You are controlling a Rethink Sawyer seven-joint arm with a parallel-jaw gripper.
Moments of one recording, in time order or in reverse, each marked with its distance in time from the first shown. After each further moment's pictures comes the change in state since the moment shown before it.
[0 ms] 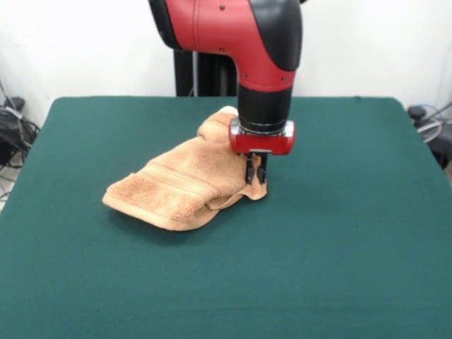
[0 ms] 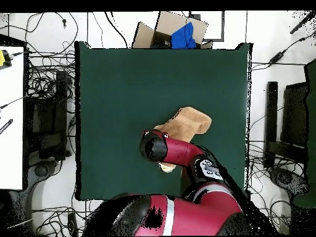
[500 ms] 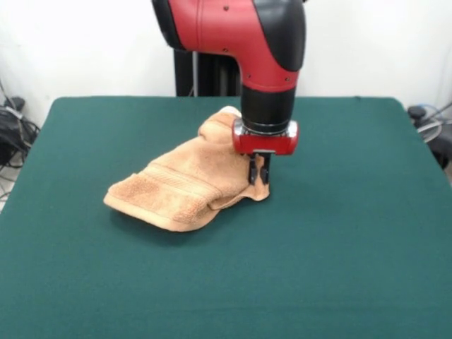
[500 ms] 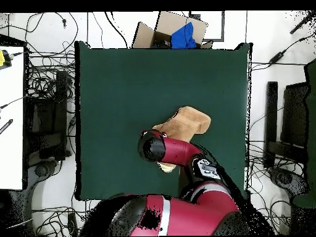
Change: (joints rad) arm 0.021 -0.001 0.000 -0.002 0.001 0.000 0.000
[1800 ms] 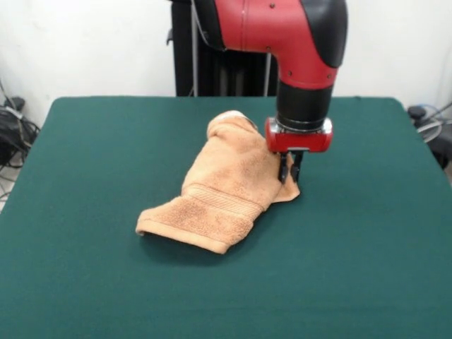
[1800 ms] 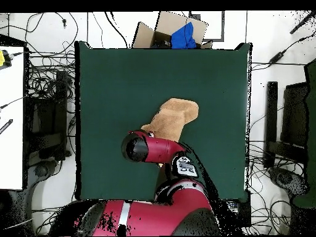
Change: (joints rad) arm 0.116 -0.003 -0.029 -0.004 0.042 0.000 0.000
